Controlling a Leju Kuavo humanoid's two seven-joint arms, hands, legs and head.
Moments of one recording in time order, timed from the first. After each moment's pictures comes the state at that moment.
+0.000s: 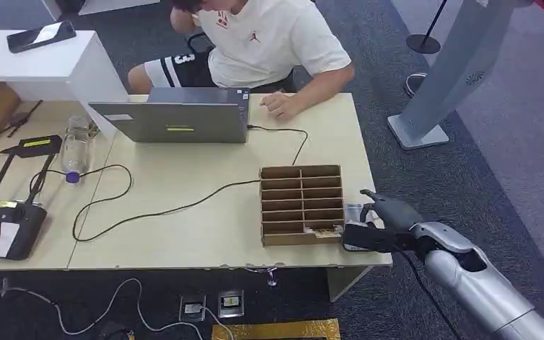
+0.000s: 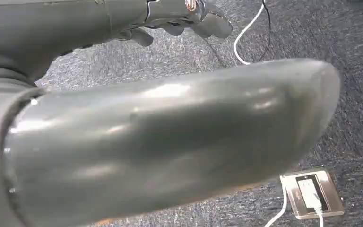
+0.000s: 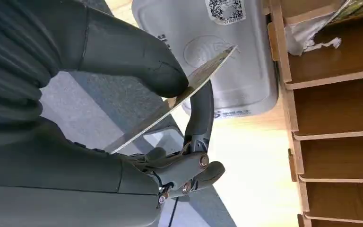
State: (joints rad) left arm -0.16 0.05 0.12 -0.19 -0.41 0.40 -0.26; right arm -0.40 -0.58 0.56 -1.31 0.56 0.19 -0.08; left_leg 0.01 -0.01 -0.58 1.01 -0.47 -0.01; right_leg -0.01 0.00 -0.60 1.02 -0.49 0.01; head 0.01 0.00
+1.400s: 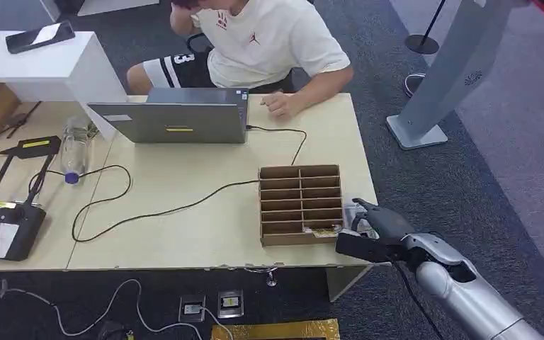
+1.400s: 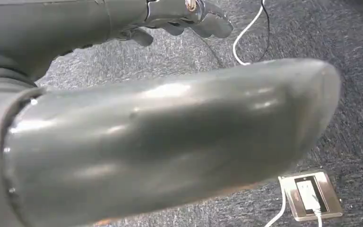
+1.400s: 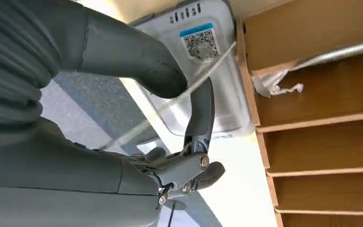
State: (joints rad) left arm -0.16 0.06 0.11 -0.19 -0.40 0.40 -0.26; right arm -0.36 -0.55 0.58 -1.31 0.55 0.13 -0.08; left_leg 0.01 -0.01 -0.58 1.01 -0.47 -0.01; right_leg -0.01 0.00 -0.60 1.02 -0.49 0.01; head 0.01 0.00
